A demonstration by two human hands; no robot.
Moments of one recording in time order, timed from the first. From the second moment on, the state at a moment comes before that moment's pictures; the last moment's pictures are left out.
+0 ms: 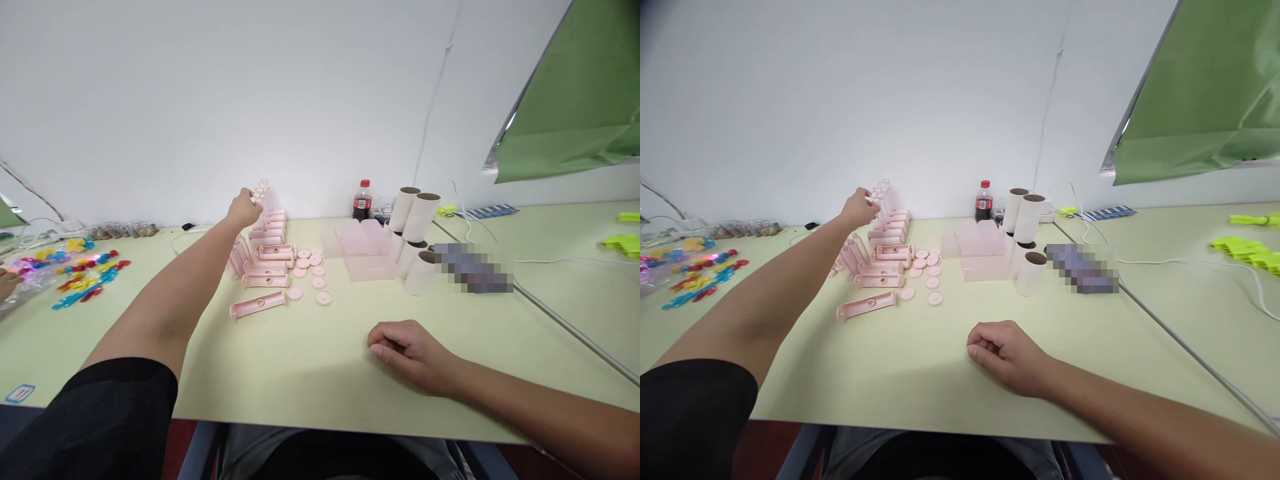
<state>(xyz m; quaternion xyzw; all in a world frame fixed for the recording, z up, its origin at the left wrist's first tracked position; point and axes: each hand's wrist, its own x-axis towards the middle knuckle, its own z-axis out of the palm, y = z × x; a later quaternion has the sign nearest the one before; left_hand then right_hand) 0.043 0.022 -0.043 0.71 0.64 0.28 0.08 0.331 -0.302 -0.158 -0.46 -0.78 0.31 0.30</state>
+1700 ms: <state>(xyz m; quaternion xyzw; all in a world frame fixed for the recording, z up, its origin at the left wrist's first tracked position) 0.009 -0.018 -0.033 0.74 0.67 -0.02 -0.02 0.274 -0.263 -0.162 -0.45 -0.78 0.25 0.34</state>
